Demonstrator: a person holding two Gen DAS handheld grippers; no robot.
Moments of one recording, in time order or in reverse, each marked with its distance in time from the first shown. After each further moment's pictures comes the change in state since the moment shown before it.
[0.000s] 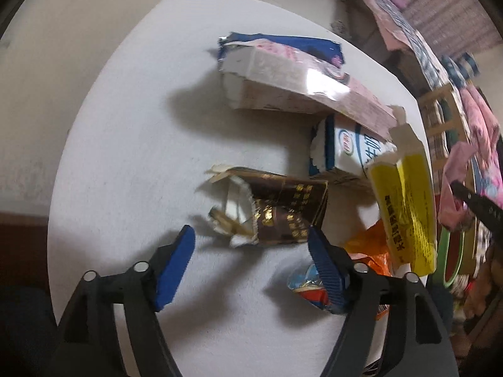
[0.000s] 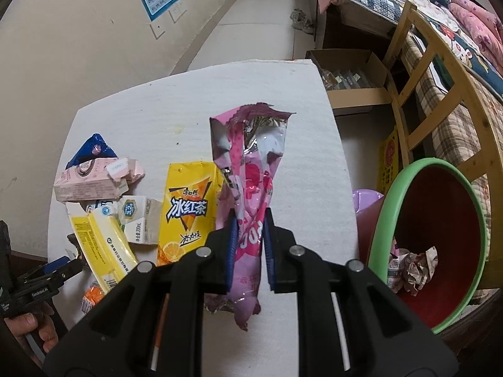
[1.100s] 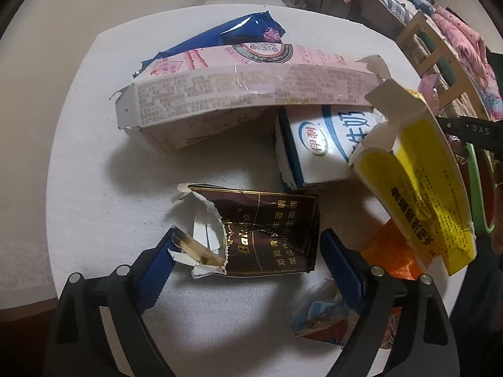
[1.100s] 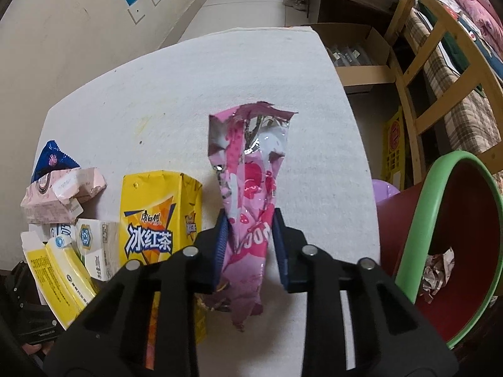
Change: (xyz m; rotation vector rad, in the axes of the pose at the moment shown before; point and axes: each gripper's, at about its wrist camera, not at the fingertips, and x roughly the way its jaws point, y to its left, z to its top) left arm 0.029 -0.050 0.020 0.372 0.003 0.119; right arm 0.061 -0.003 0.012 0.043 0.093 -0.030
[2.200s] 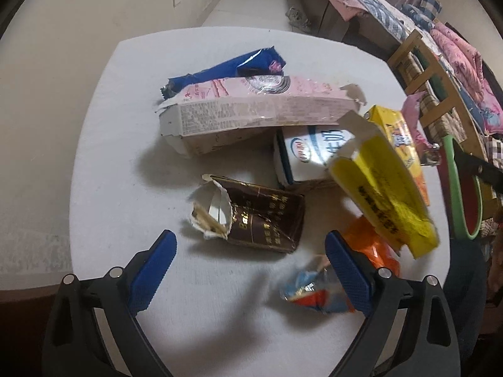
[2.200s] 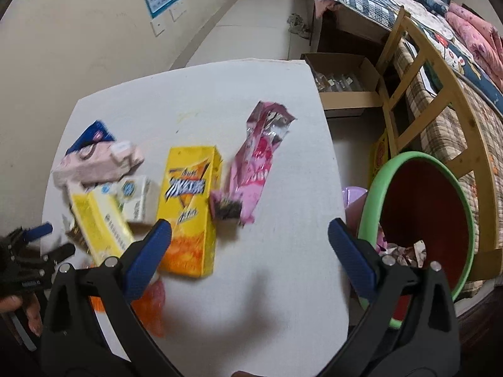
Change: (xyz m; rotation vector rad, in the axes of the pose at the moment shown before) left arm -0.039 0.011 -0.008 -0.040 -0.044 -0.037; right arm -0.072 0.002 -0.037 -0.059 -0.110 -0.018
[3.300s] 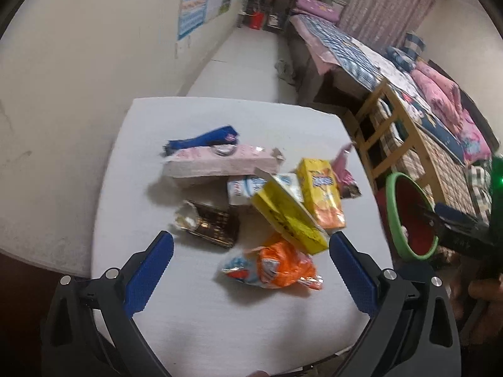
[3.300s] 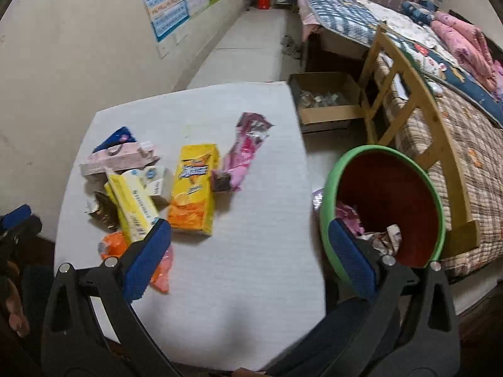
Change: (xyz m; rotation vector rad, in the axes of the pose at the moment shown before) left arm -0.133 -0.041 -0.034 -0.057 -0.246 -0.038; right arm -0.087 -0.013 -0.046 -0.005 -0.103 0.017
